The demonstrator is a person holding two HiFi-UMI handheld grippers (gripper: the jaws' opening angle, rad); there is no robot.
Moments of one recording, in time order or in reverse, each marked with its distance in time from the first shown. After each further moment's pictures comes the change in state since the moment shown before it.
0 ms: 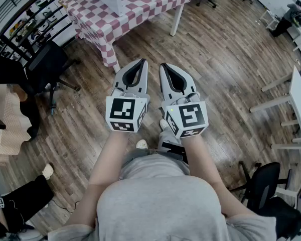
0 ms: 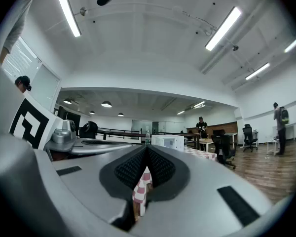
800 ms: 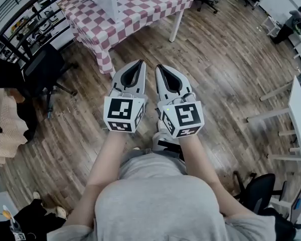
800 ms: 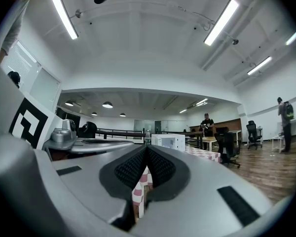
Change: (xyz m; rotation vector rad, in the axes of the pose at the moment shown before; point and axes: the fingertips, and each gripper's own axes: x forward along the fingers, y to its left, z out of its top) left arm 0.068 0.008 -0.004 -0.005 -0.003 0.039; right arm 0.046 -0.052 -0.013 0.031 0.004 0.046
